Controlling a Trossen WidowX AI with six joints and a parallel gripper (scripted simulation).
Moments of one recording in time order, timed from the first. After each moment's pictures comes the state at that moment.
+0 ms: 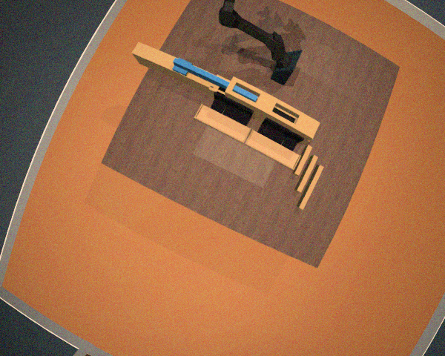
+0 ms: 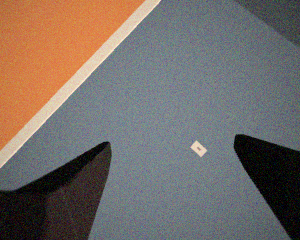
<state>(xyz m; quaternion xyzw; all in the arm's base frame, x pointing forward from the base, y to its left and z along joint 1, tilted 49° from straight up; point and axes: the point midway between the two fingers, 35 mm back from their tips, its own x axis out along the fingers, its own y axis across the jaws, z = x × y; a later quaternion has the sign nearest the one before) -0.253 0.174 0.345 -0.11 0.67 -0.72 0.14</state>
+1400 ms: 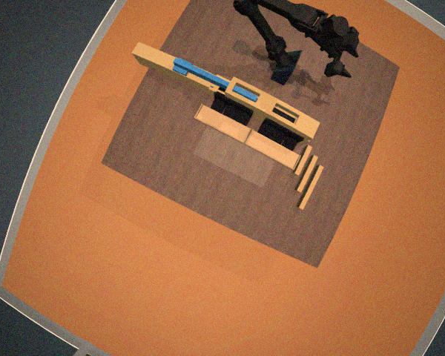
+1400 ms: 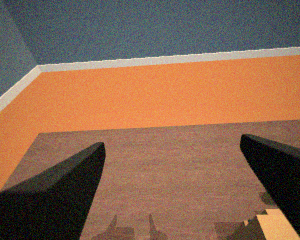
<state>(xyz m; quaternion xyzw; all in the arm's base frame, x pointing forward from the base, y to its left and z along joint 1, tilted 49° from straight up) 0.106 0.338 0.048 -0.37 0.43 0.55 0.61</state>
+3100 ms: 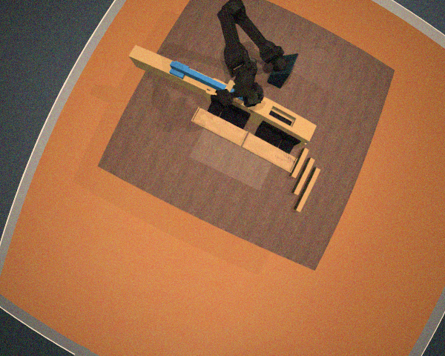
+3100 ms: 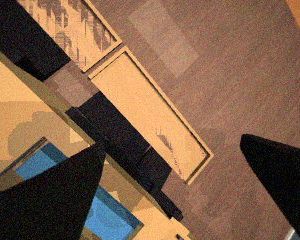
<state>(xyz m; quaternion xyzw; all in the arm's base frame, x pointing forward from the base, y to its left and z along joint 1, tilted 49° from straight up) 0.315 -0.018 0.160 -0.62 0.56 -0.02 0.55</state>
